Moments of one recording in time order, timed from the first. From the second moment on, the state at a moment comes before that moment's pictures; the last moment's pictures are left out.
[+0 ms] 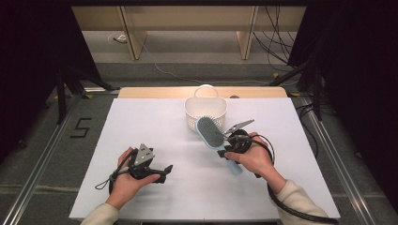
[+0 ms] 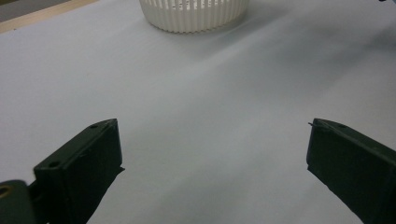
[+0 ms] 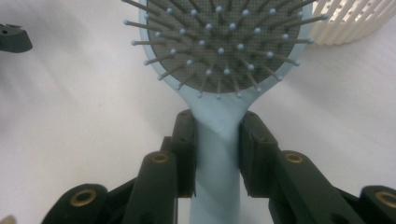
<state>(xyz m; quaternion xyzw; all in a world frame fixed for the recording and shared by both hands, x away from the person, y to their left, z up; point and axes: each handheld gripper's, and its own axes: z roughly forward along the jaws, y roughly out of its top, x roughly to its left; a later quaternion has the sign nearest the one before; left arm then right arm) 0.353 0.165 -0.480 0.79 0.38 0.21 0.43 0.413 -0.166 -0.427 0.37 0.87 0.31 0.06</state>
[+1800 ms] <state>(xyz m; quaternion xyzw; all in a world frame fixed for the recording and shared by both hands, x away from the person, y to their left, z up) 0.354 0.165 -0.480 0.79 0.38 0.21 0.43 0.417 -0.186 -0.410 0.41 0.83 0.38 0.10</state>
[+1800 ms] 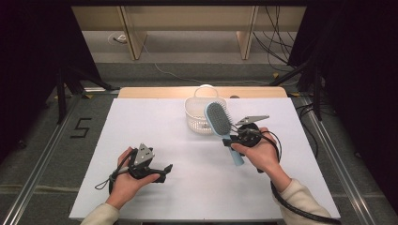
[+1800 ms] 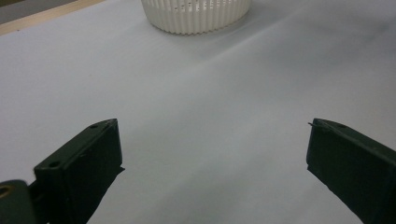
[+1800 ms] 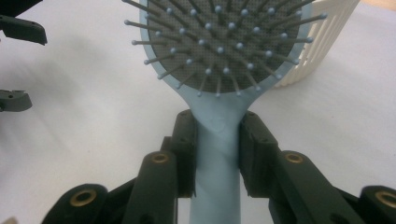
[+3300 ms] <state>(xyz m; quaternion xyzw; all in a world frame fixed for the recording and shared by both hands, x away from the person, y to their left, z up) 0.354 0.166 -0.480 0.79 0.38 0.21 0.43 0.420 -0.196 -0.402 0.42 0.80 0.41 0.12</state>
